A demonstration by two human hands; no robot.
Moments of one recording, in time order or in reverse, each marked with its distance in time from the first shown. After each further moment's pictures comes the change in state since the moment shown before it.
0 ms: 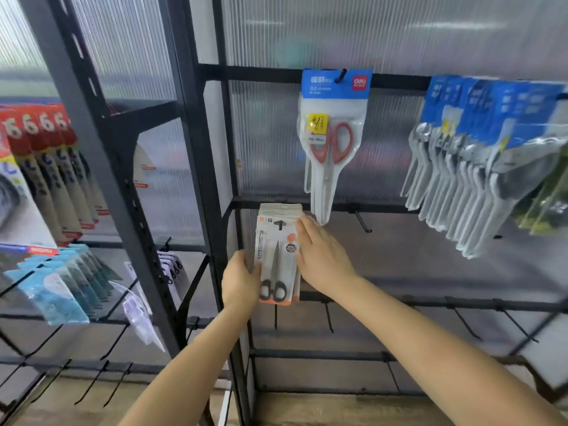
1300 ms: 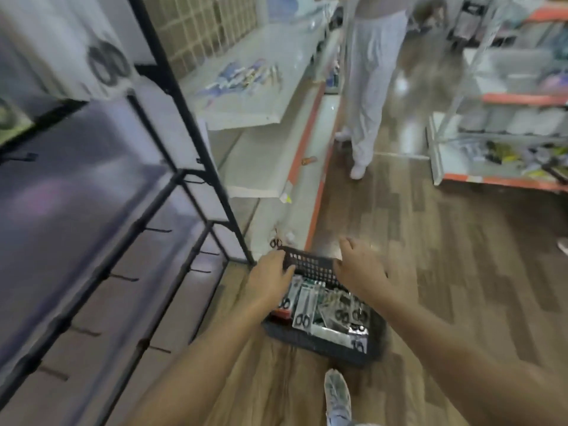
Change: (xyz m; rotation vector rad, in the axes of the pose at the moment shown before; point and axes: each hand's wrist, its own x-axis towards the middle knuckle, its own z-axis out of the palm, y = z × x) left_hand -0.427 0.149 0.394 0.433 -1.364 1.175; right_hand -0.586 0.221 -0.062 -0.020 -0.010 1.616
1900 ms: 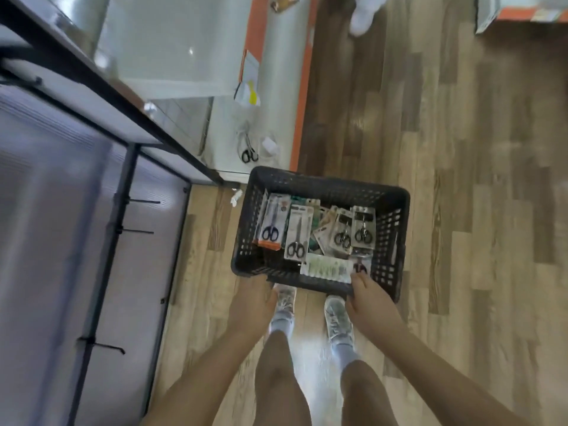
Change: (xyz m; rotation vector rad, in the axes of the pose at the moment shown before) left_hand 0.083 -0.135 0.200 -0.155 -0.441 -0.316; right_hand 0.024 0.105 0.245 0.117 -0.583 0.367
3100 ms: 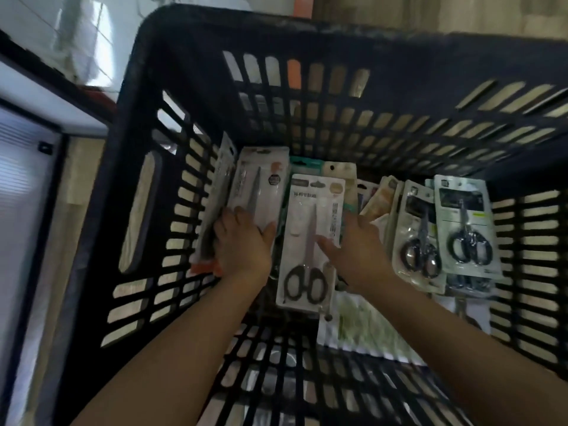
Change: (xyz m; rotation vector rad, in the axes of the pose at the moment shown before) left_hand 0.411 -0.147 0.225 0.345 0.227 -0.137; right_hand 0.405 0.061 0.249 0.246 0.174 0.102
